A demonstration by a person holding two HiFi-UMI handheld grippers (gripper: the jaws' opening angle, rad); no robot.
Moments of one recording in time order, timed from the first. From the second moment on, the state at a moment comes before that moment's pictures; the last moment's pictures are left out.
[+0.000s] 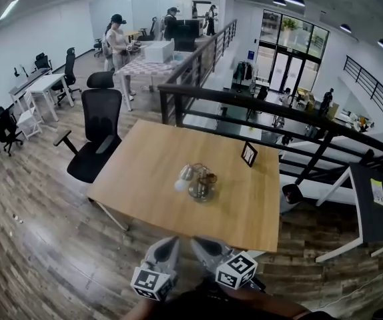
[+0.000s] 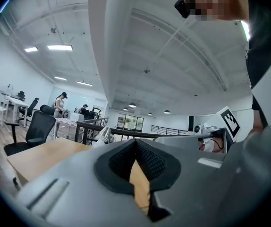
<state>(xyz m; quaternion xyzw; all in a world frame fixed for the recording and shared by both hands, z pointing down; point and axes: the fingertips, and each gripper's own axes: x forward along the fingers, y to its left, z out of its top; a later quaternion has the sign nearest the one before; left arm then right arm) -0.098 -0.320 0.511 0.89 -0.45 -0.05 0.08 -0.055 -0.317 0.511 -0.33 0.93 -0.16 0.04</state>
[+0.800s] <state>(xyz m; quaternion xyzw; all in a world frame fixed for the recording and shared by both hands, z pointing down) -0.073 -0.486 0.493 0.89 -0.45 -0.05 0.07 -0.028 -0.490 0.510 -0.34 0.92 -0.16 0.03</state>
